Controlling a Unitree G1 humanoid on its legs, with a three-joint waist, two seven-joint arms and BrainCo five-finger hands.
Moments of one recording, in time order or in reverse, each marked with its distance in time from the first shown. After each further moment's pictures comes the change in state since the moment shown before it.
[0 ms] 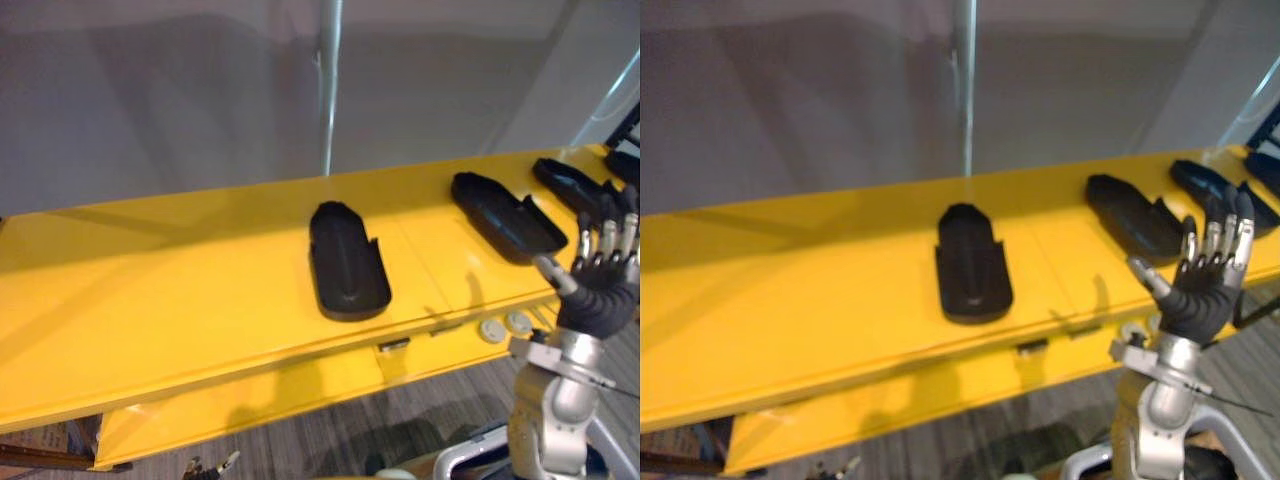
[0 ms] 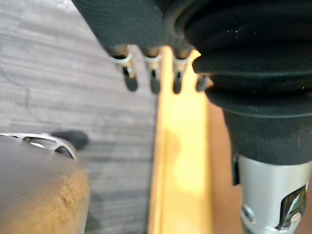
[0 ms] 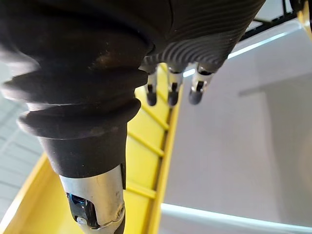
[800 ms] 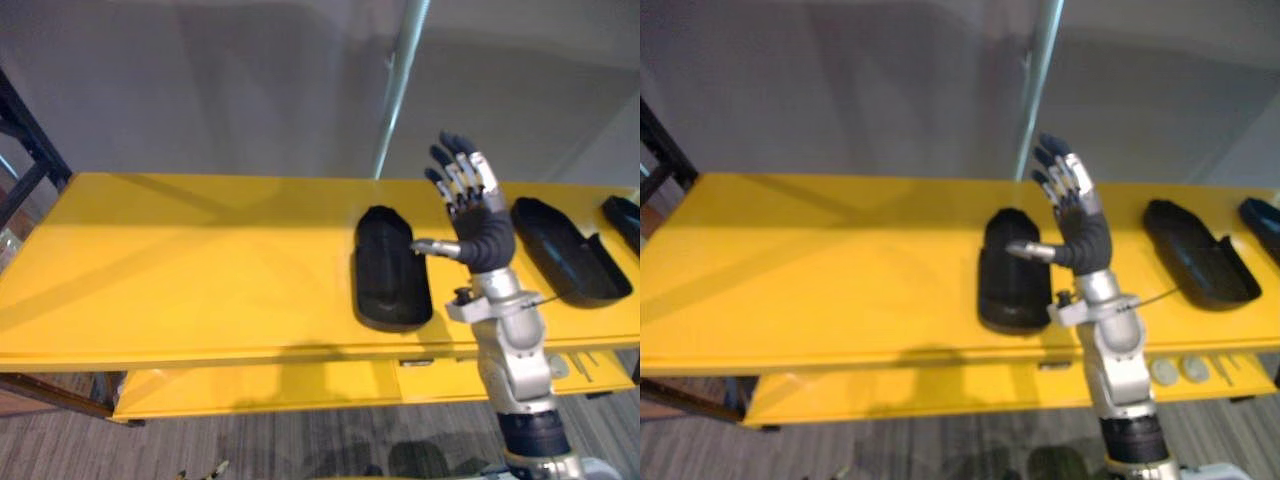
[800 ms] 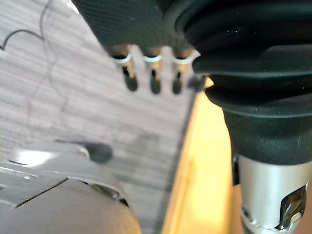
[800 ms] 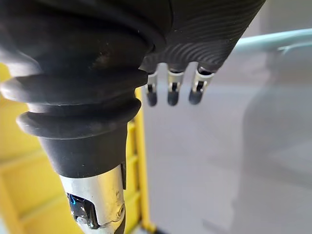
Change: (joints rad) left arm 0.025 0.003 0.064 -0.011 0.044 0.043 0.031; right arm -0.312 -0.184 0.240 0.066 0.035 0.153 0.379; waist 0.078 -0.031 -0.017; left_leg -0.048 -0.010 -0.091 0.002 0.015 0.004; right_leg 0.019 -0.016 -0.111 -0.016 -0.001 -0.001
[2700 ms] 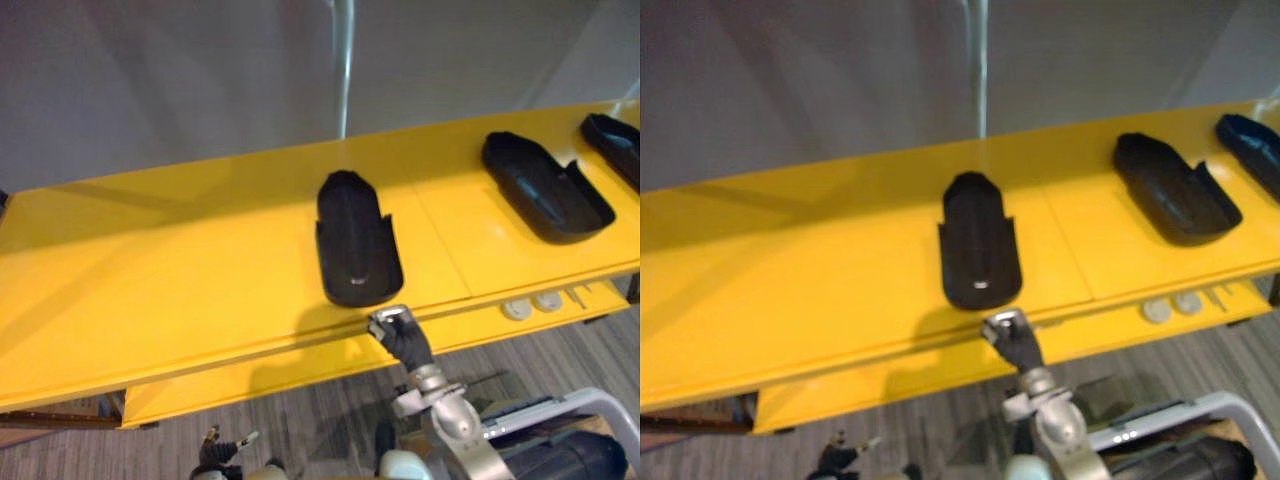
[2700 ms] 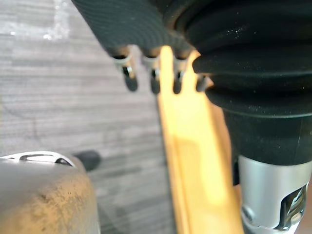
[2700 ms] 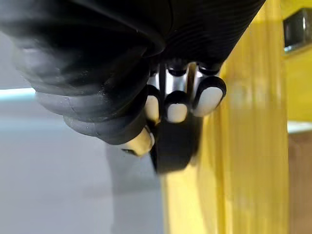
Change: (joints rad) left arm -0.132 0.037 -0.326 0.035 -0.051 -0.043 0.050; right arm 0.352 0.083 0.308 0.212 -0.189 0.081 -0.282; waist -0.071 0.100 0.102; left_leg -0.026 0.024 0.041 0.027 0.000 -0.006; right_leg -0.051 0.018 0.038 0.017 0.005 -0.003
